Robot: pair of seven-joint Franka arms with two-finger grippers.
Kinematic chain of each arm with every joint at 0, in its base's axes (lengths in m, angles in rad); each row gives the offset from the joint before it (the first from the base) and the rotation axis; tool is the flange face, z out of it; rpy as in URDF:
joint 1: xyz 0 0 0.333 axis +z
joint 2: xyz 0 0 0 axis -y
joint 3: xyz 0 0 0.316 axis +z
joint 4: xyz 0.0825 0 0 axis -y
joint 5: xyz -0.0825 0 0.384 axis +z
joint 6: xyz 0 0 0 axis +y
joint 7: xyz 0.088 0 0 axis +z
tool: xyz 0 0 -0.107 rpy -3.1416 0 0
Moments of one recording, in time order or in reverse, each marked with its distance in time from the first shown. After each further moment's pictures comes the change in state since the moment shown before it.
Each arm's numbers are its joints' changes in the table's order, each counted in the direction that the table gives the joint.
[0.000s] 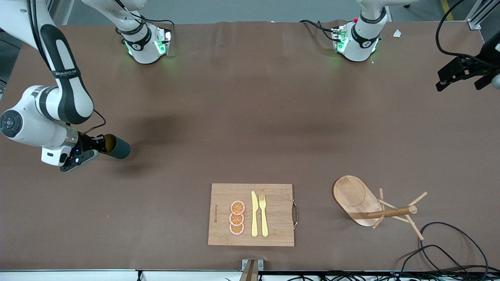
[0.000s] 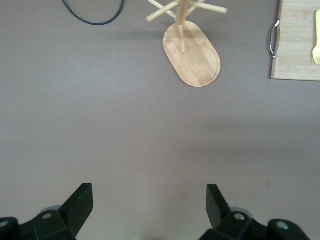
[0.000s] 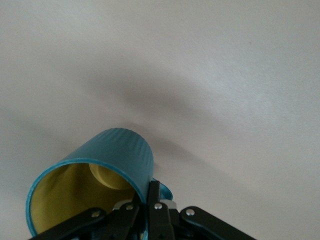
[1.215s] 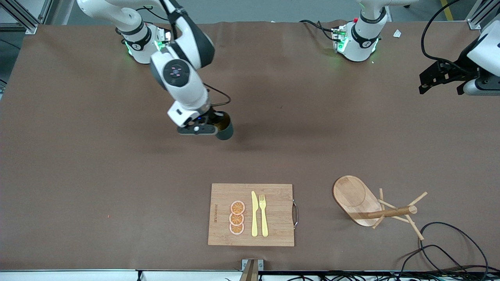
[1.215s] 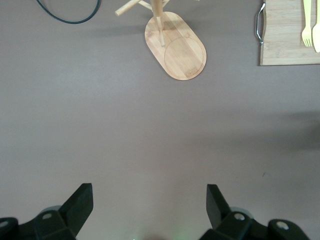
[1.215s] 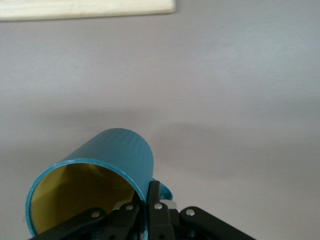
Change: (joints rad) left arm -0.028 -0.029 -0.053 -0.007 -0.002 -0.001 -0.001; right arm 0.762 -0.047 0.014 0.169 0.006 0.011 -1.258
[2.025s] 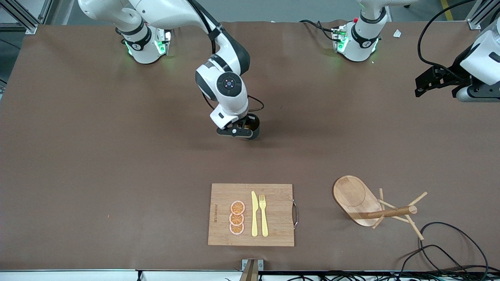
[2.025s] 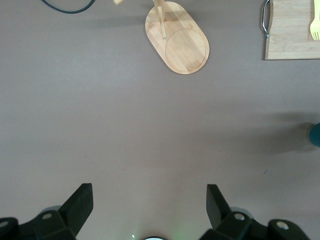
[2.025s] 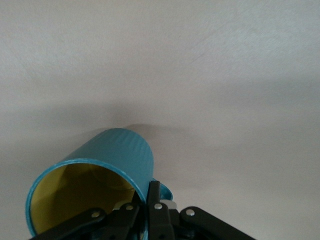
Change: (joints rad) left arm 0.005 -0.017 0.000 -0.016 0.000 0.002 0.011; right arm 0.123 -0.238 -0.002 0.181 -0.001 -0.011 -0.182
